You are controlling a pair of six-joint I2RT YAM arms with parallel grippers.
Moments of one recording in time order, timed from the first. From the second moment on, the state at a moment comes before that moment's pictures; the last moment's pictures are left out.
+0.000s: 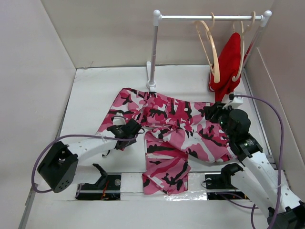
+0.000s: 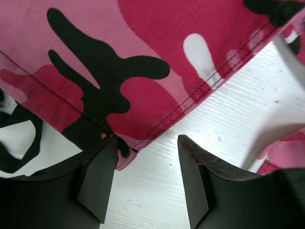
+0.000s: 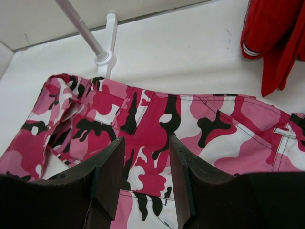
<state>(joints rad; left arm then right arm) -0.75 1.23 0.62 -0.66 -0.50 -1.09 0.36 0.66 0.62 -0.13 0.16 0.39</state>
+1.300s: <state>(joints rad) 0.14 1.49 1.44 -0.60 -0.34 -0.63 0.36 0.61 0.57 -0.10 0.12 0.39</state>
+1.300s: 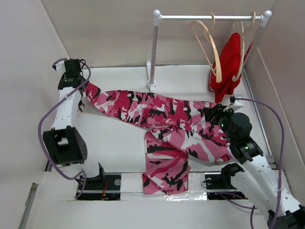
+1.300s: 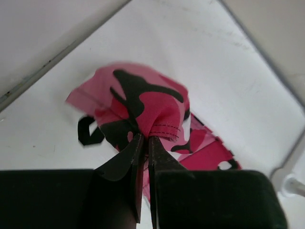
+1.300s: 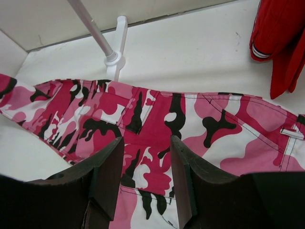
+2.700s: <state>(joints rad) -0.19 1.28 1.04 -0.44 -0.44 -0.69 0.36 0.62 0.55 -0.09 0.05 0.37</state>
